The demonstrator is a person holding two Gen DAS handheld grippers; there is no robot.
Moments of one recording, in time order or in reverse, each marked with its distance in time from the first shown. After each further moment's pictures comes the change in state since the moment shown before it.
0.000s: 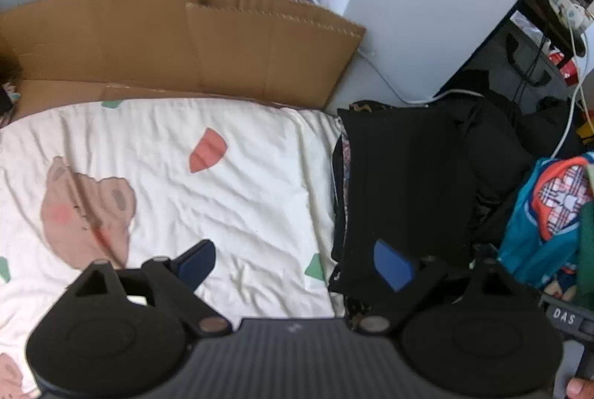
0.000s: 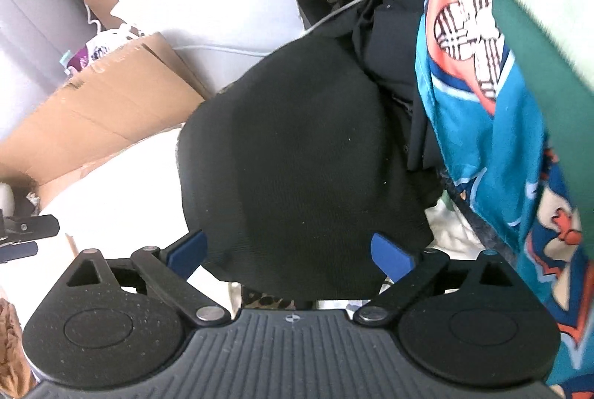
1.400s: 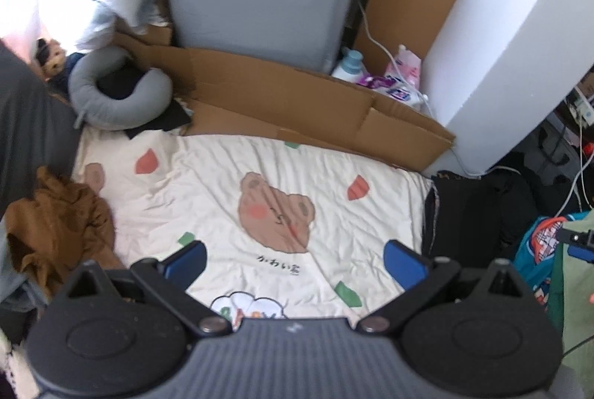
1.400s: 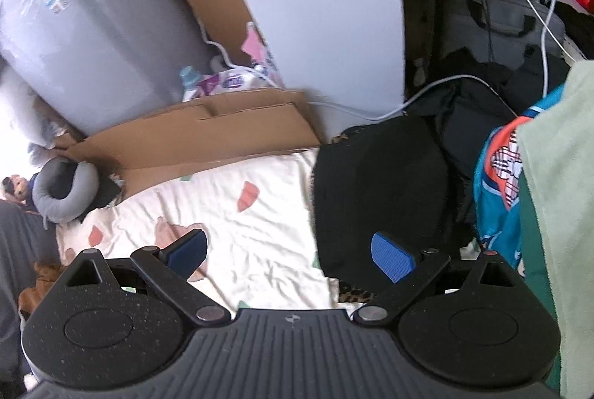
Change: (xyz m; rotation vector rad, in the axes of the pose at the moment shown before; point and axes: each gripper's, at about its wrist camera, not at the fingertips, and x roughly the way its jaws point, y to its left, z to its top) left arm -0.304 0.165 -0.040 -0.166 -0.106 0.178; right arm -0.180 0.129 0.061 -0.160 0.014 0.141
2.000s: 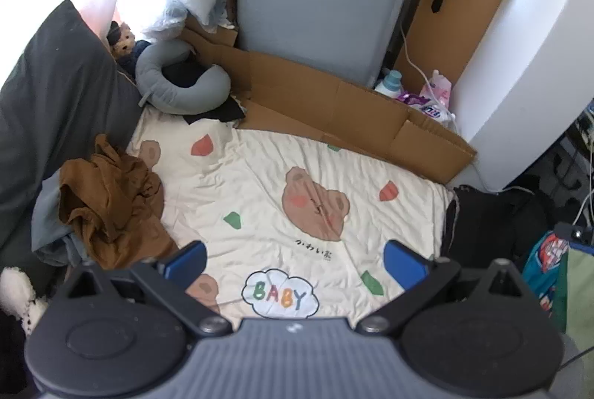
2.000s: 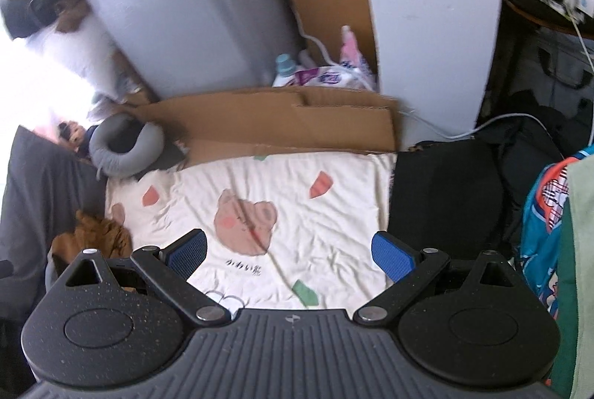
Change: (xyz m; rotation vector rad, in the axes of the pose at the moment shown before) left arm -0.072 0.038 -0.068 -0.086 -0.069 0.079; right arm -0.053 0.105 -0.037 -0.203 0.000 0.109
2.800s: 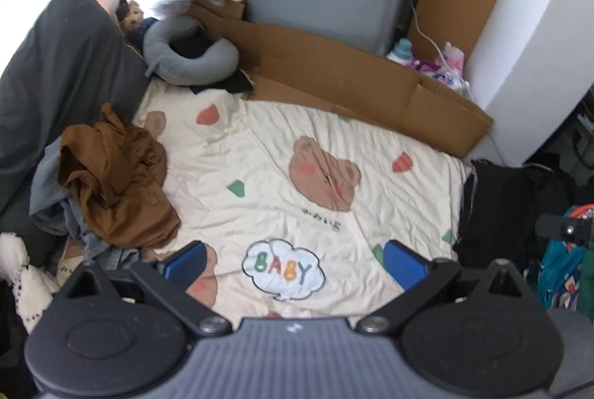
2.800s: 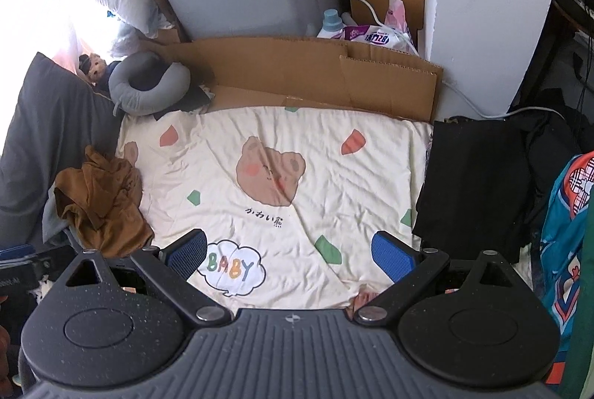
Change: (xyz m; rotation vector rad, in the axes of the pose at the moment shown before) left arm 0.033 -0.034 -0.070 0.003 0.019 0.061; right arm 0.021 0.065 -0.059 -0.115 0.097 -0.004
